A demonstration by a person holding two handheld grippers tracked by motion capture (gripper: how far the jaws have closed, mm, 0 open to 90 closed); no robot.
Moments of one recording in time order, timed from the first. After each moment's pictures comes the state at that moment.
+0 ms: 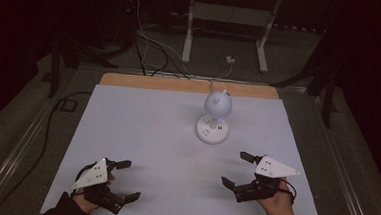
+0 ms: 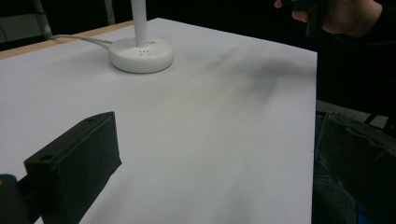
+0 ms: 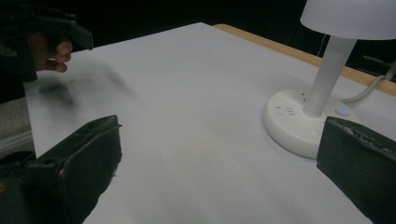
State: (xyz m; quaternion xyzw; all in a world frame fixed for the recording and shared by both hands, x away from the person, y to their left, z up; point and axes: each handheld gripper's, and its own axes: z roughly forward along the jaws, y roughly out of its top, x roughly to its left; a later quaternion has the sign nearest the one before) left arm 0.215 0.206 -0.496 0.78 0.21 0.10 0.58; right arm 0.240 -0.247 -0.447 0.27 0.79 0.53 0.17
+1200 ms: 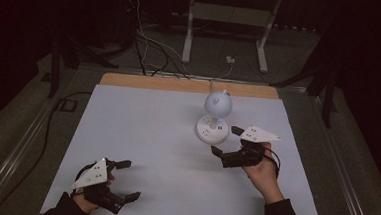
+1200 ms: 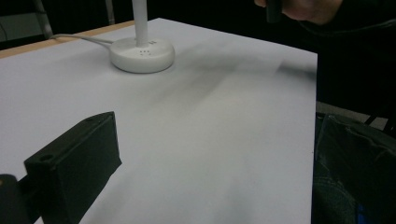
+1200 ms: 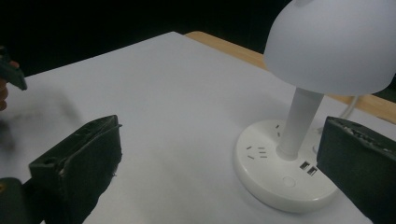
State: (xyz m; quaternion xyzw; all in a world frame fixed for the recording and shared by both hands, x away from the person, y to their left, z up) left arm 0.215 0.206 -0.496 0.78 0.21 0.10 0.58; right arm 0.312 -0.214 -0.433 0.31 0.78 0.51 0.18
